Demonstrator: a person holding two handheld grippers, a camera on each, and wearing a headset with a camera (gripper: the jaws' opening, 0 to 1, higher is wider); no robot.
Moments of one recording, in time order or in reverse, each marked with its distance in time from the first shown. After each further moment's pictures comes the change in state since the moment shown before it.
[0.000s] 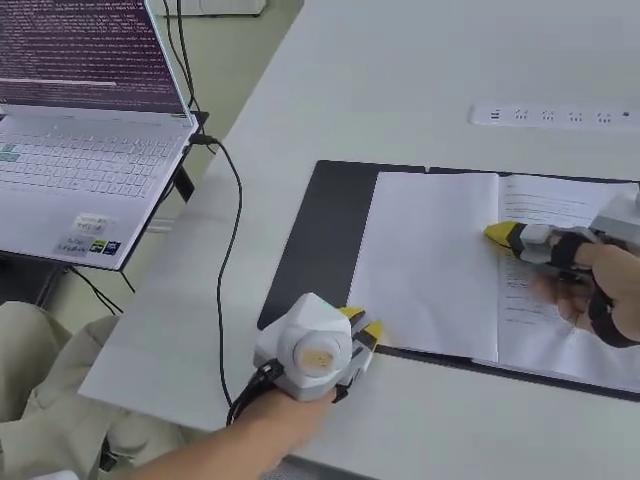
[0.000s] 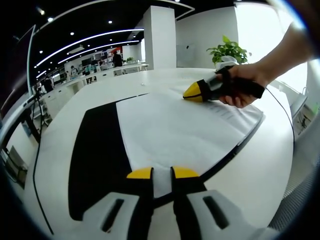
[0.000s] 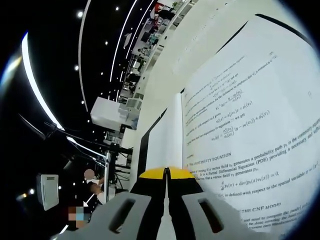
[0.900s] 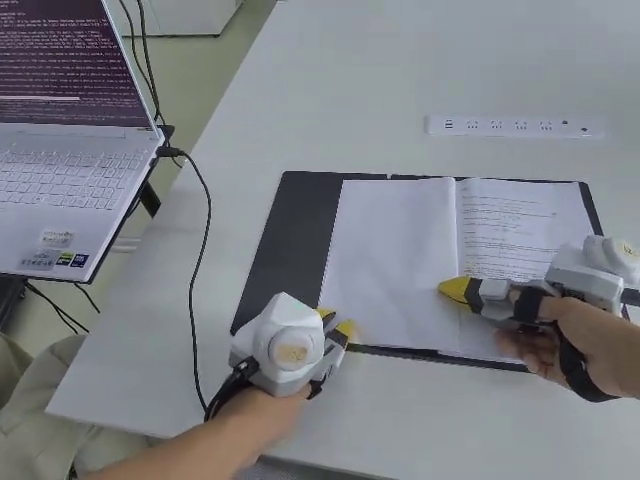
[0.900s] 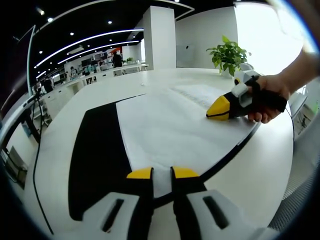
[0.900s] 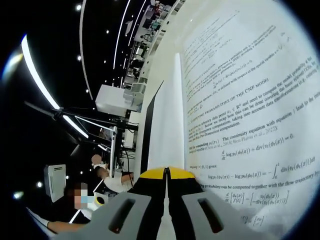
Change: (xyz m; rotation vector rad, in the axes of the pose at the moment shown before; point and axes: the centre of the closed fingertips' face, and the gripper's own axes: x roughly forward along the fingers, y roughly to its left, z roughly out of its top) left arm 0.001 0.001 -0.001 0.001 -0.002 -0.001; right arm -0.038 0.006 -0.085 0.015 0.134 0.048
